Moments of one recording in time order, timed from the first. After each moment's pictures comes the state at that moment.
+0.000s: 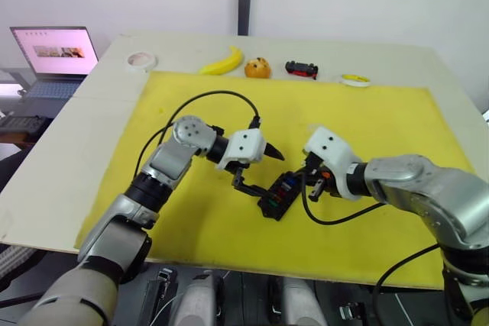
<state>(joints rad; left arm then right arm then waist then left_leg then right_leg) -0.84 0.37 -0.41 0.29 -0.14 0.03 -1.39 -0.54 -0.80 0.11 -0.68 0.61 1.44 0.49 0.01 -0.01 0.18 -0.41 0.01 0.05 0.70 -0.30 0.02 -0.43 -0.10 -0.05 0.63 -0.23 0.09</state>
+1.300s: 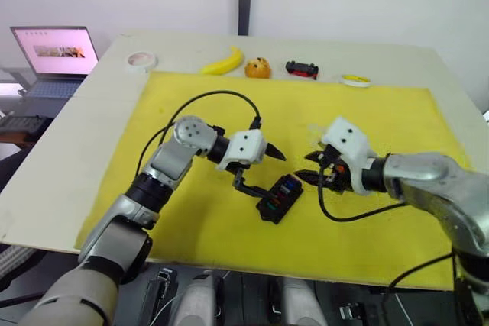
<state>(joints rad) -0.84 0.37 -0.41 0.29 -0.14 0.01 -1.40 -0.41 -0.79 -0.04 -0.68 0.62 1.23 0.58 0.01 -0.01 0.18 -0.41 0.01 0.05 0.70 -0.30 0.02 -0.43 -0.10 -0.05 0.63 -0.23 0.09</state>
